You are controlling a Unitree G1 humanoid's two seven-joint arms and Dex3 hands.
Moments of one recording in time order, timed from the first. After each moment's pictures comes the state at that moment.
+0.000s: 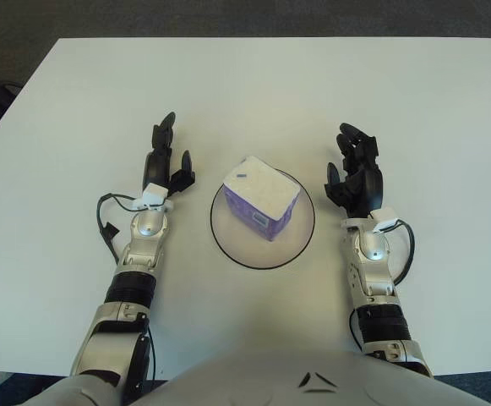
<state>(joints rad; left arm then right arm) -0.22 0.17 0.04 0.44 0.11 -0.50 0.14 -0.08 0.09 -0.04 0.15 -0.02 -0.49 -0.08</state>
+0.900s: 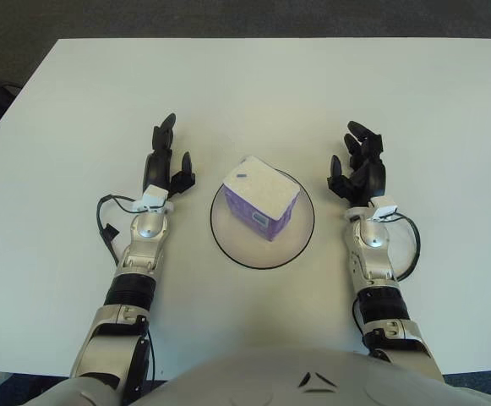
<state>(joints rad) -0.21 0.17 0.04 0.43 0.11 -0.49 0.14 -0.19 0.06 -0.09 0.31 -0.04 -0.49 -0.15</state>
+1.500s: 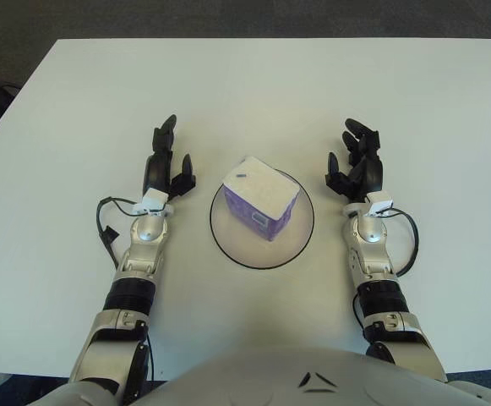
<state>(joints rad) -0.17 0.17 0.03 0.38 0.11 -0.49 0.14 -0.22 0.06 -0.09 0.34 -0.06 -0.50 -0.18</state>
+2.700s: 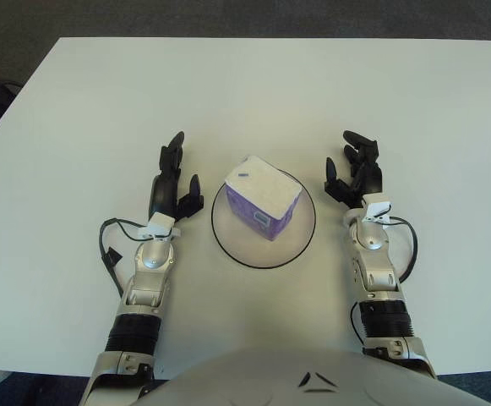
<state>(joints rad) 0.02 0.10 0.00 0.13 0.14 -0.36 0.13 -0.07 0.10 -0.02 0.02 -0.14 -0.10 -0.24</state>
